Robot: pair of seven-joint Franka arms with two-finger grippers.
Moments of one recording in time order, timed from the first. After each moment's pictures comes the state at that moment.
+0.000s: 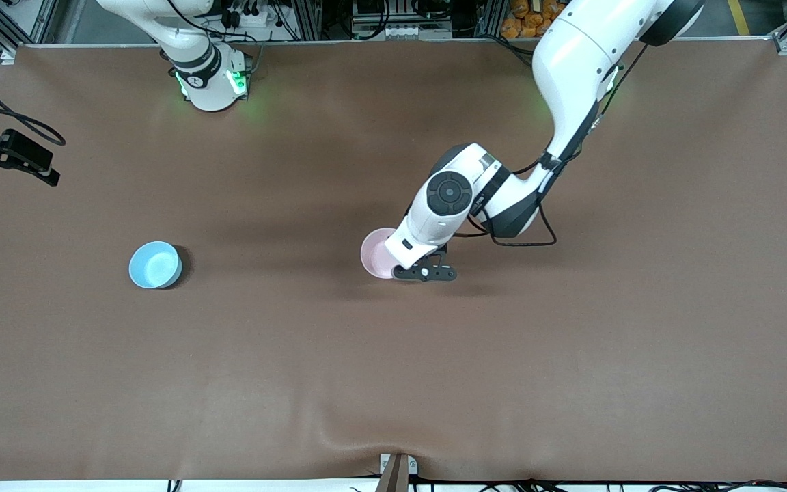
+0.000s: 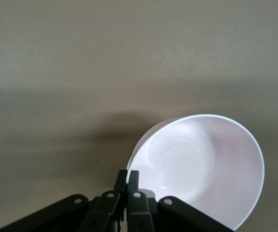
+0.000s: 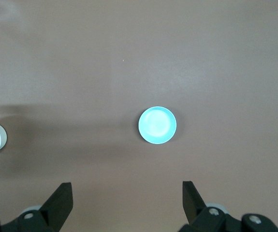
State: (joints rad) left arm -0.46 0.72 -0.32 -1.51 0.07 2.25 -0.72; right arm -0.04 0.00 0.03 -1.50 0.01 1.52 0.01
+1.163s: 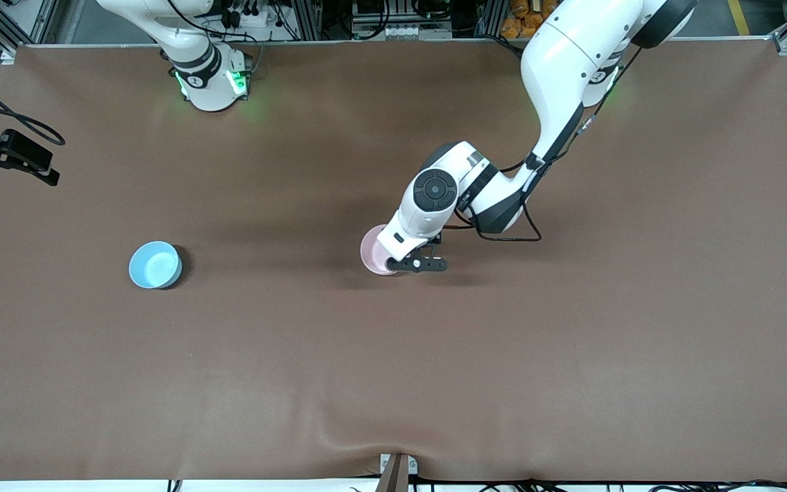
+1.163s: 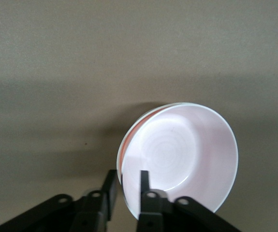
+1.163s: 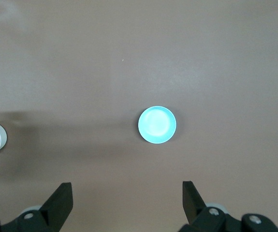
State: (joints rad) left arm -0.49 0.73 -0.32 -1.53 0.07 2.26 -0.78; right arm -0.04 0.00 0.03 -1.50 0.01 1.52 0.01
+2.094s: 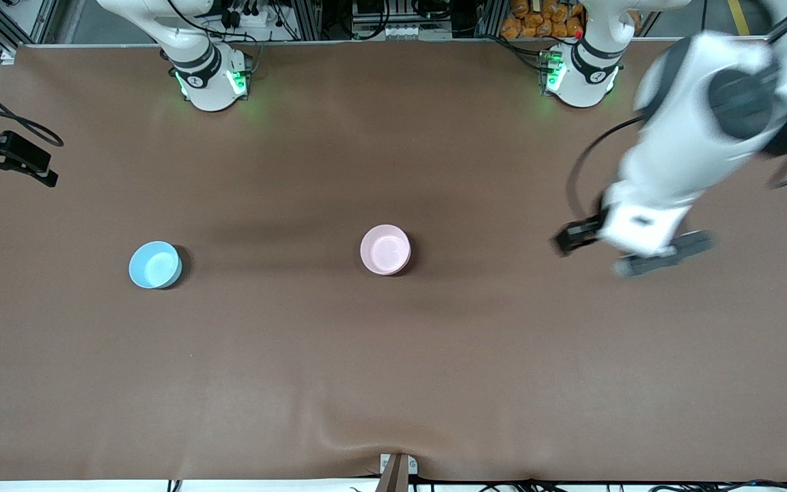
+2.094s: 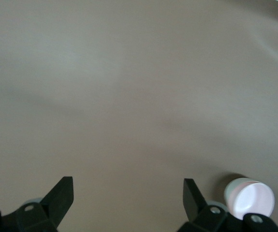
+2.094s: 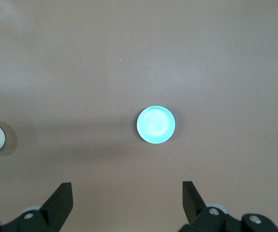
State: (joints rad) left arm -0.02 0.20 -0.30 -1.49 0.08 1.71 -0.65; right arm -0.05 0.01 0.02 -1.50 0.01 1.52 0.01
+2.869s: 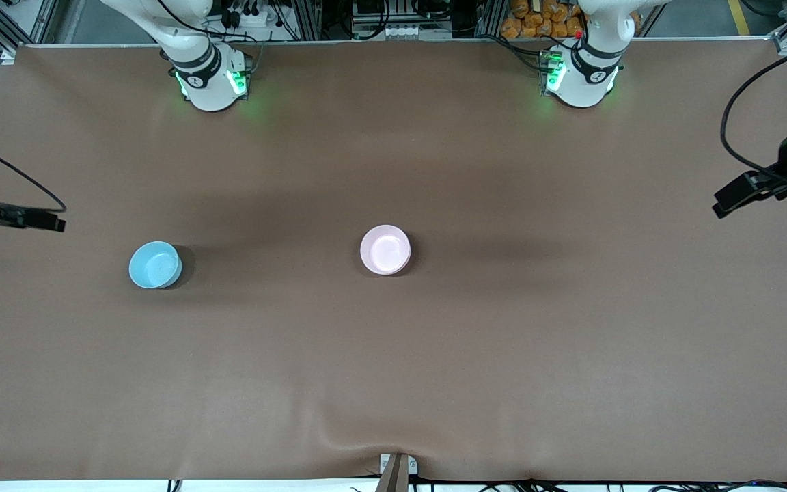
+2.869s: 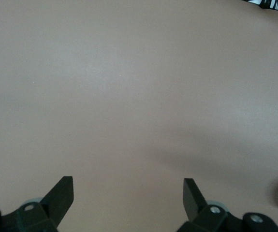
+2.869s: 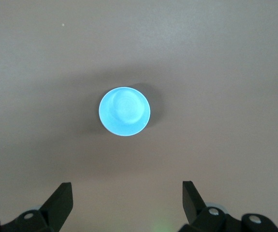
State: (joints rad) left arm 0.24 0.06 -0.30 -1.50 0.08 1.61 -0.35; right arm -0.19 0.23 0.02 -1.60 0.00 1.61 -0.02
